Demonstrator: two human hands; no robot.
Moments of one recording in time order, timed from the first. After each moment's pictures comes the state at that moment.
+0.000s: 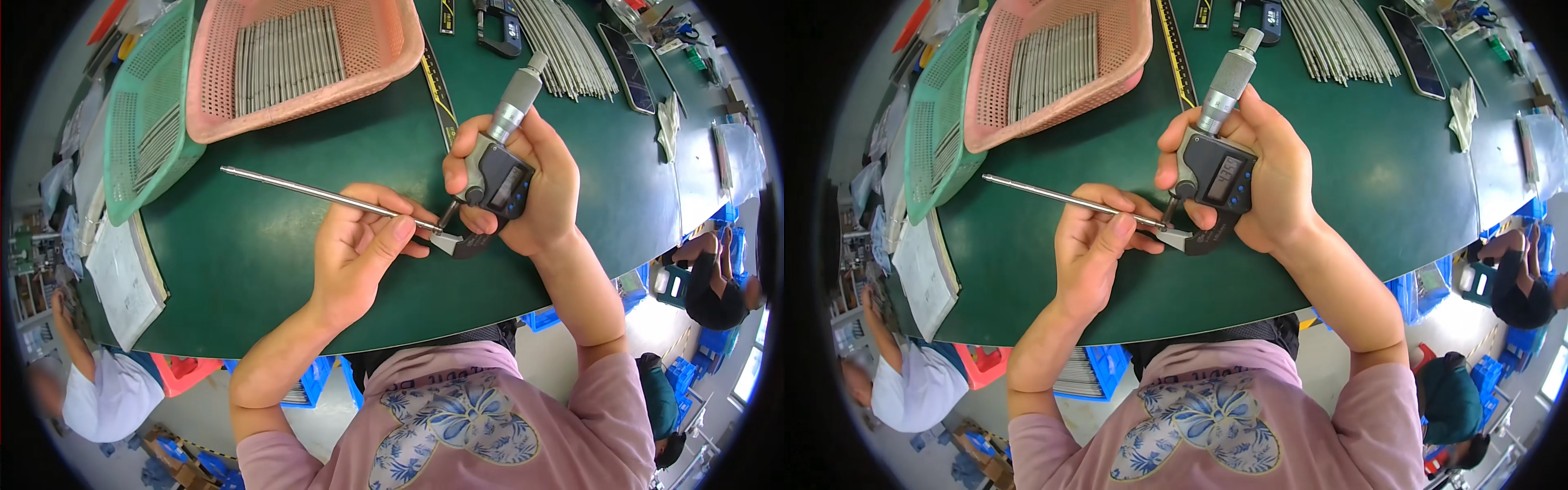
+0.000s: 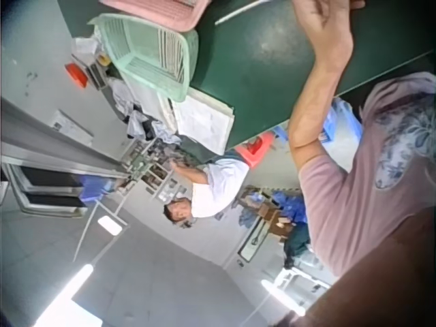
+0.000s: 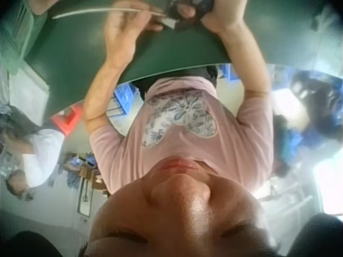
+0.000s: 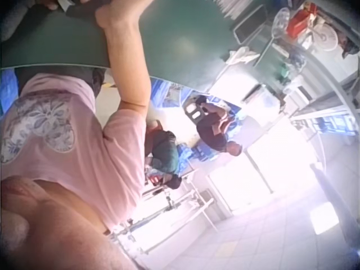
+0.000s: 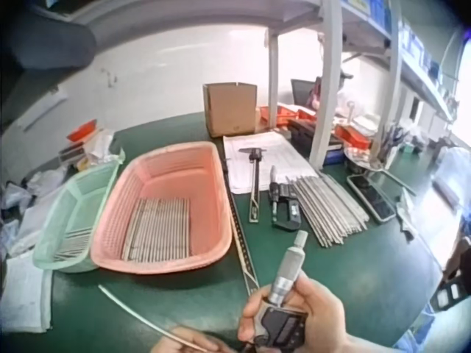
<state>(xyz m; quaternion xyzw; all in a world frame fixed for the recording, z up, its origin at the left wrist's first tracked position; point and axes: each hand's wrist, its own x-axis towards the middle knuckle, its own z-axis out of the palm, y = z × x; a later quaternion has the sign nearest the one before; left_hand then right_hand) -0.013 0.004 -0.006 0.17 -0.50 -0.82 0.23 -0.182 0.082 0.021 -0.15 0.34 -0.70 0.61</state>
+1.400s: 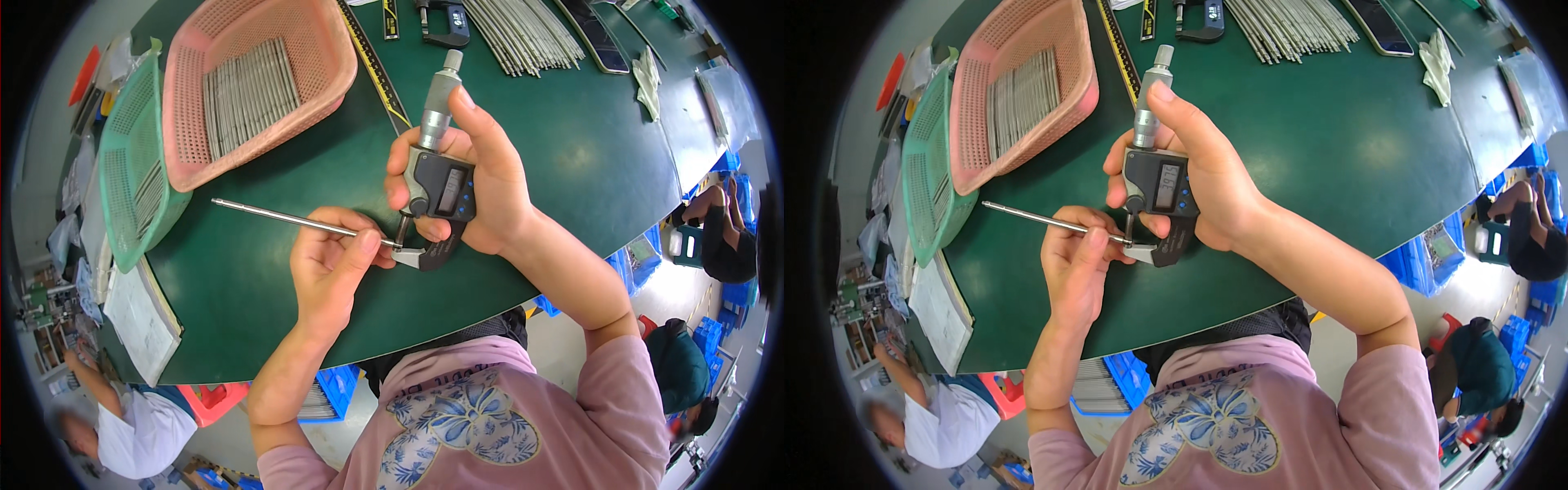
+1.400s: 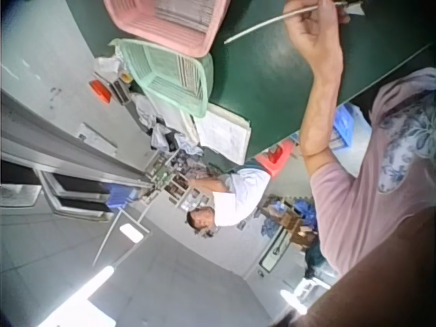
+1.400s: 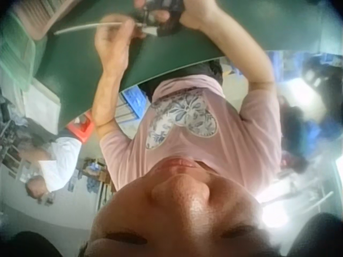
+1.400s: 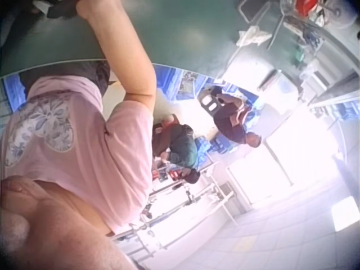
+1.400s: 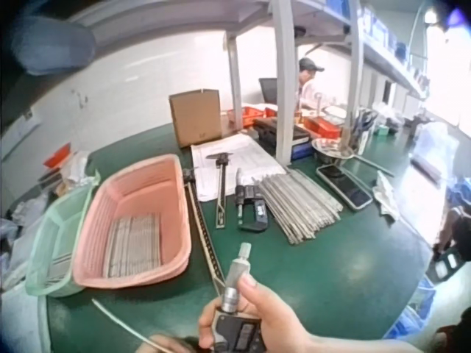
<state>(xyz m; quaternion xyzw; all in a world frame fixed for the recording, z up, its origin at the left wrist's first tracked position) -0.015 0.004 -0.006 0.23 -0.52 -0.79 0.23 -0.176 0.081 0.020 -0.13 0.41 -0.67 0.61</state>
